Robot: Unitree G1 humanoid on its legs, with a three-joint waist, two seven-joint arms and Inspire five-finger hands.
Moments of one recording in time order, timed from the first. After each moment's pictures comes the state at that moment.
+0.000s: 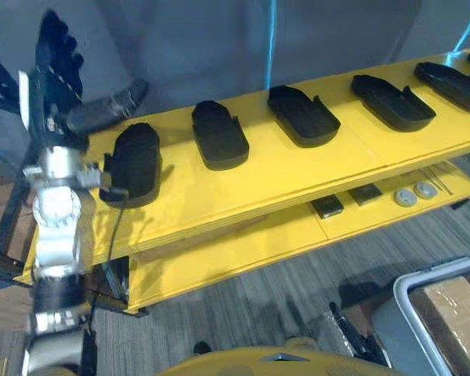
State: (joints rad) left arm -0.15 0.43 0.25 -0.13 -0.40 -0.22 0.08; right arm 0.34 -0.06 -0.27 0.86 0.24 -0.23 -0.09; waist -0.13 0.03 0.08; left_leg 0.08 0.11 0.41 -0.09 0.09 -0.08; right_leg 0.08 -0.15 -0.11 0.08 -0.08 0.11
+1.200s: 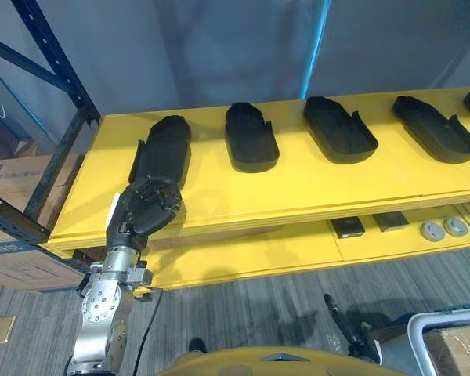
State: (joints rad) left arm 0.29 0.27 0.08 -0.15 -0.40 -0.19 -0.08; right arm 0.26 -0.04 -0.24 0.95 0.26 -0.28 -0.16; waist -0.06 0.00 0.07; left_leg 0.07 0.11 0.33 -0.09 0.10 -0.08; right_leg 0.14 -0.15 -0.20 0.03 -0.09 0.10
